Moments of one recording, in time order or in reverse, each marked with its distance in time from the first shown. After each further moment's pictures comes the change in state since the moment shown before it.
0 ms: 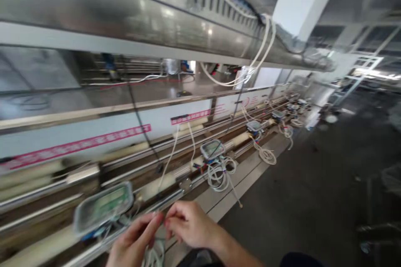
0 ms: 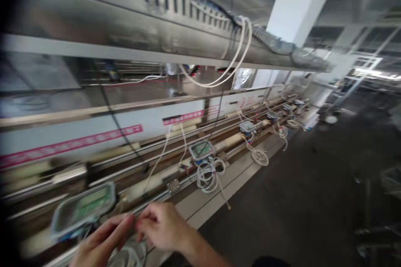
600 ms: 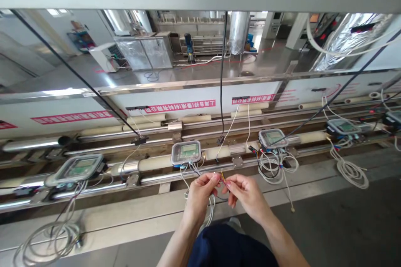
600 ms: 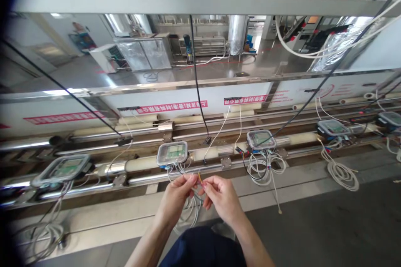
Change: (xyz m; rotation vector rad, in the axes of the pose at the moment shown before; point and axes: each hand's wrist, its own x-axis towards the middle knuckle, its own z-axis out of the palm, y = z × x) left_hand -0.009 -0.015 0.004 -0.471 0.016 -0.130; right_hand 0.003 0.003 0.000 0.167 -0.057 0.070
